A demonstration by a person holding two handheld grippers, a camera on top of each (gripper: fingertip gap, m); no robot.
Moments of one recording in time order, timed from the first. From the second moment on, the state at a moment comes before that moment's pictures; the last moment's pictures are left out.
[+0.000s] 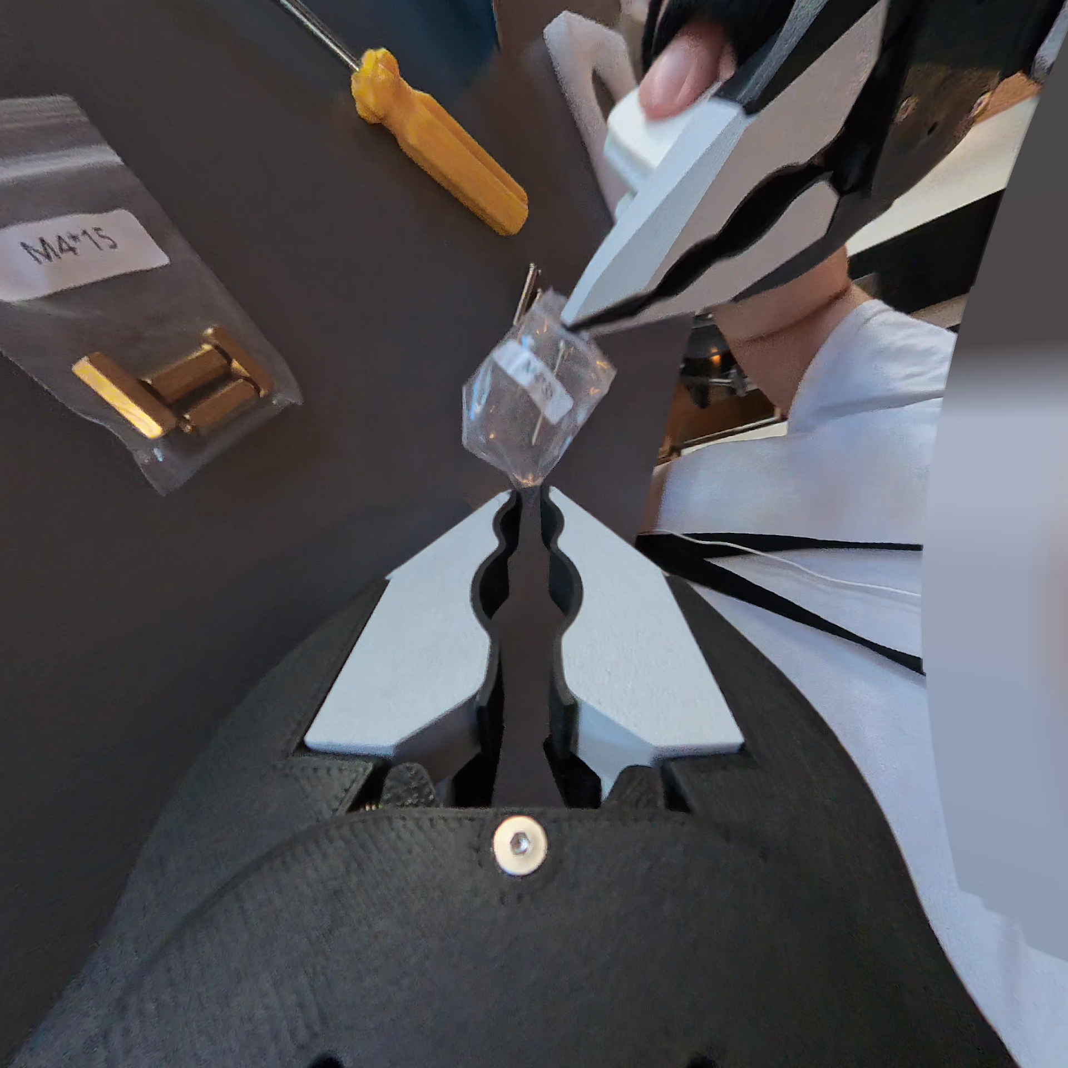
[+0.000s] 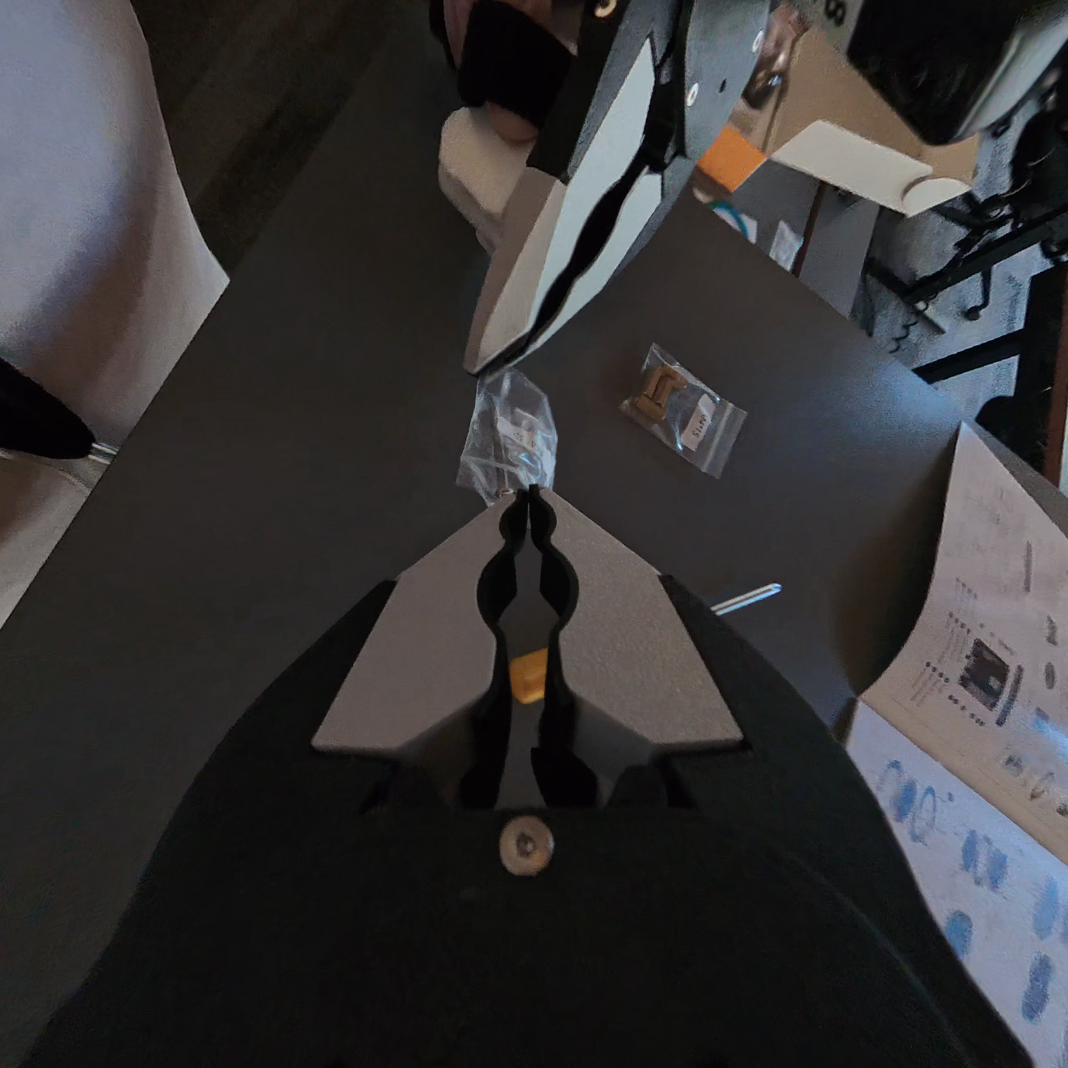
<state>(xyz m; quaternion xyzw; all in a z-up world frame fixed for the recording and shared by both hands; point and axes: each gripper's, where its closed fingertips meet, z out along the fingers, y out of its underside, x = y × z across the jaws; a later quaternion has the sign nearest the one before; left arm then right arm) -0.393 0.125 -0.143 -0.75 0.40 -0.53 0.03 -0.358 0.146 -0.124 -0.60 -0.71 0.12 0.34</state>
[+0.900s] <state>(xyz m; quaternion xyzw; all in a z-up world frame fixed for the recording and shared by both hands) -0.441 0.157 -0.131 -0.77 0.38 -0.49 0.14 -0.348 0.256 -0.156 -0.77 -0.59 -0.05 0.24</state>
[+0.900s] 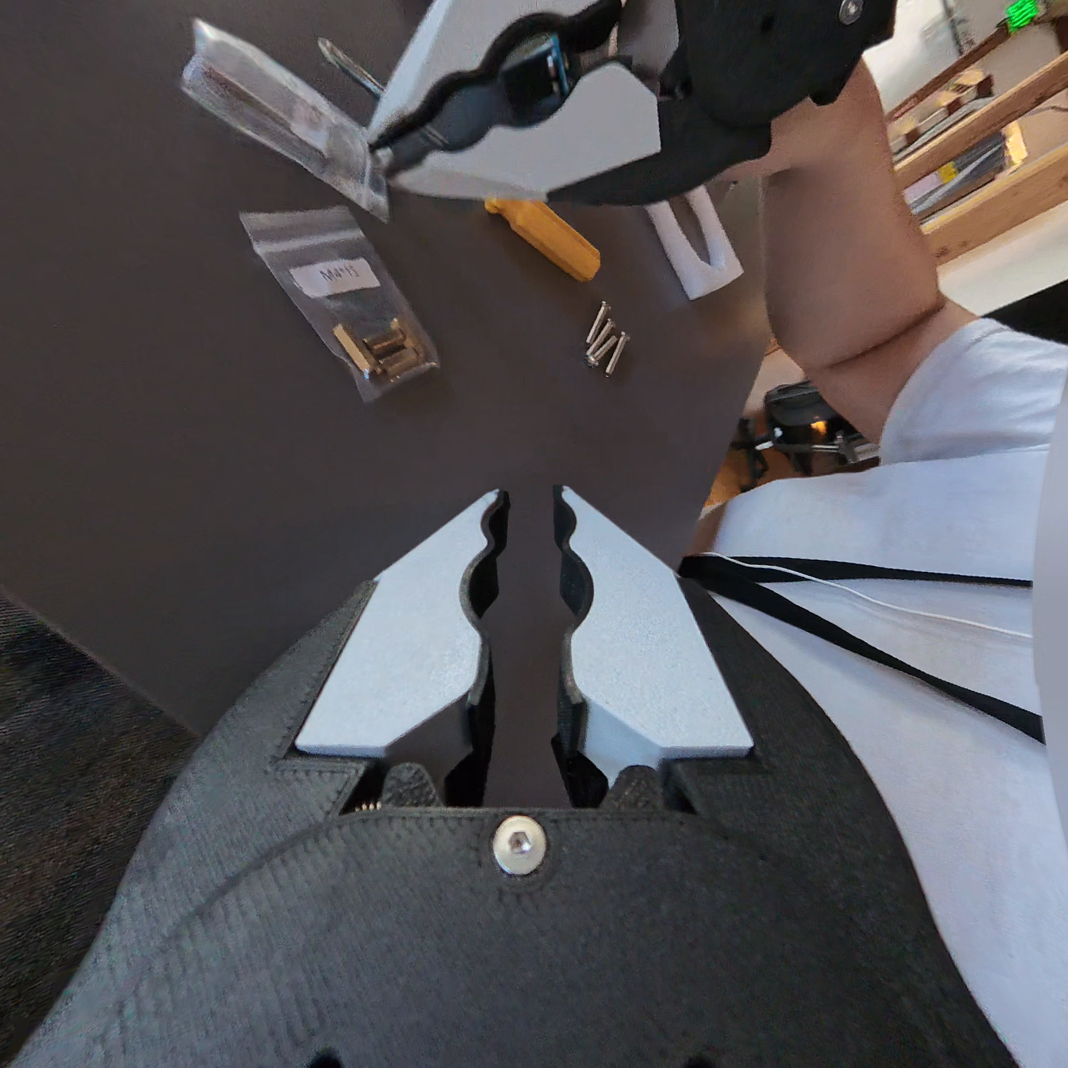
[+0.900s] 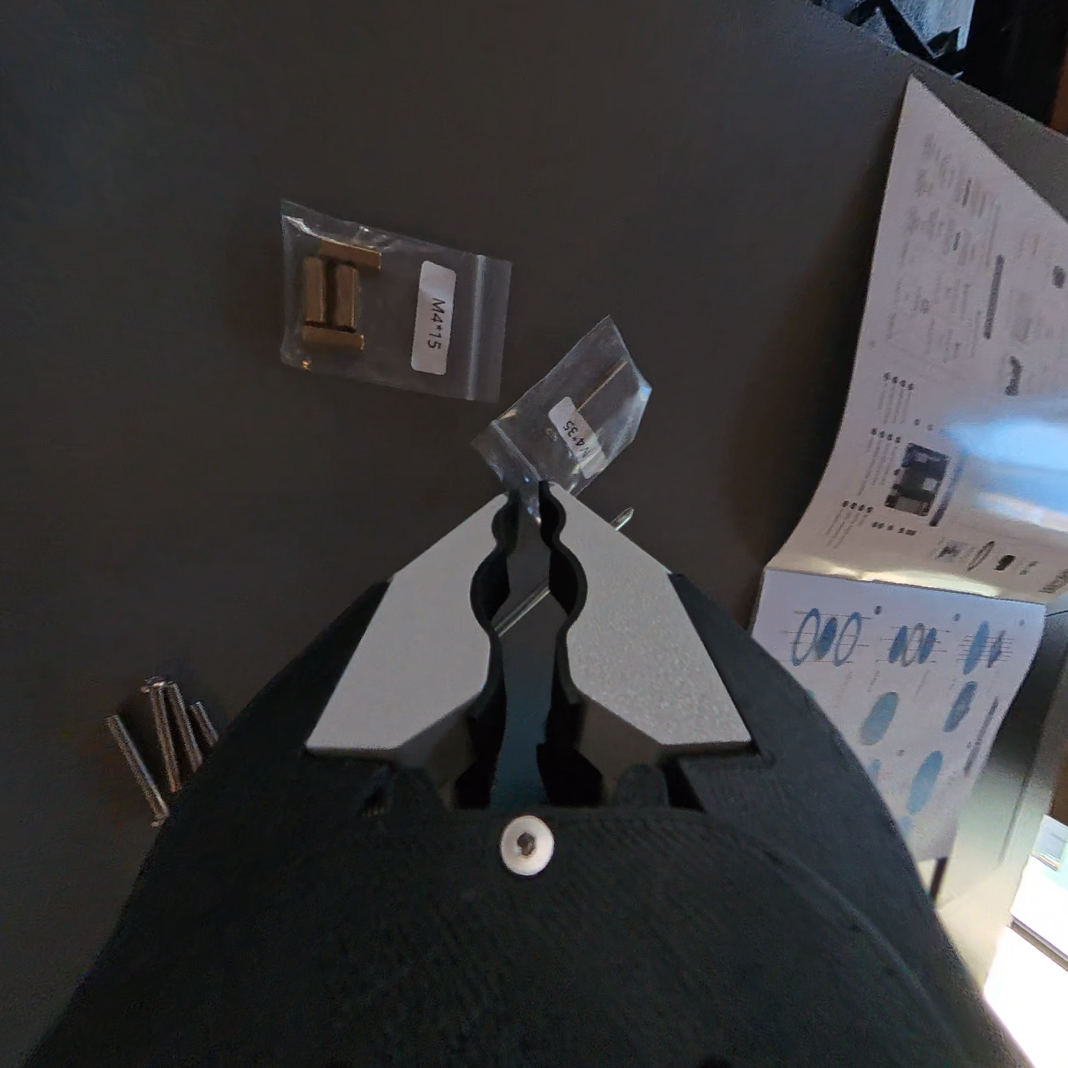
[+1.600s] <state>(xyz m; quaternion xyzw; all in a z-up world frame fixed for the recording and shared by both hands) -0.412 0.223 -0.129 -0.79 0.43 -0.29 0.32 -0.273 0.138 -0.115 -0.77 -0.40 0.09 0.50</state>
